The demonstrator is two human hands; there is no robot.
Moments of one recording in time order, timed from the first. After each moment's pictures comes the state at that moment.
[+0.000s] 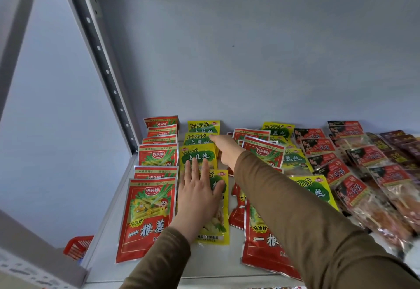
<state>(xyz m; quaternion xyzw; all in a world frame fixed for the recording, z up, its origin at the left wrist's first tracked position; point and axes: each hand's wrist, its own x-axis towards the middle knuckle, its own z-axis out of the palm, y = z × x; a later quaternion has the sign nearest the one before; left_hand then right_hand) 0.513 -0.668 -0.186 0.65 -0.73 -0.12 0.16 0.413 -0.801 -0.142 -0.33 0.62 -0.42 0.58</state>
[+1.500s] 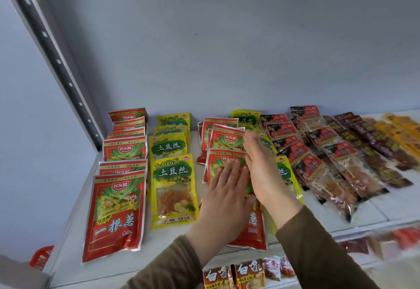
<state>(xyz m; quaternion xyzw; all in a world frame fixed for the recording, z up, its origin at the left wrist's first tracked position) 0.423 -0.604 -0.178 0.43 -0.89 -0.03 0.13 0.305 -0.630 -0.130 -0.39 0.53 -0.59 0.46</state>
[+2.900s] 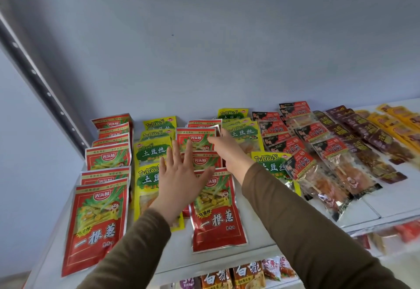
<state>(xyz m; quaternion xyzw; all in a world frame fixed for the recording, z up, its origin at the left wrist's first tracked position) 0.448 -0.680 -0.176 0.62 -0.78 -0.06 0.10 0.297 -0.730 -0.148 -0.40 0.64 -0.45 0.48</state>
